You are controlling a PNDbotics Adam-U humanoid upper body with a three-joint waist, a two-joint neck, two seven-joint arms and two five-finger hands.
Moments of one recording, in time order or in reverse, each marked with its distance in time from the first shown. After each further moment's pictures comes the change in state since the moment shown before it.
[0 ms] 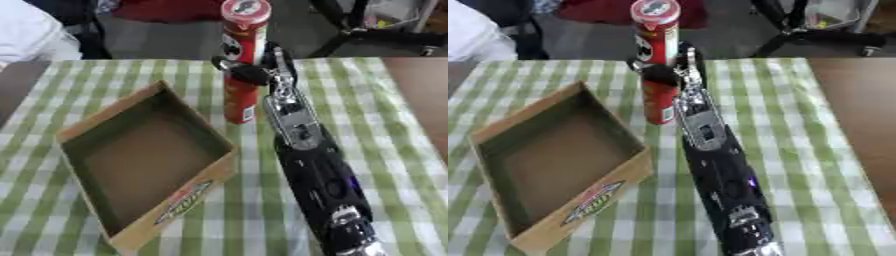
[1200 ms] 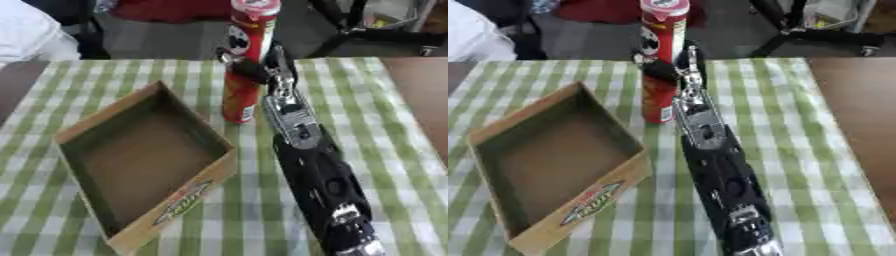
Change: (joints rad) left arm 0.001 0.000 0.000 0.000 0.008 -0.001 -0.009; right arm -0.001 -0.007 0.015 -0.001 -0.046 -0.067 -0.014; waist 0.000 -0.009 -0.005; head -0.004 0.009
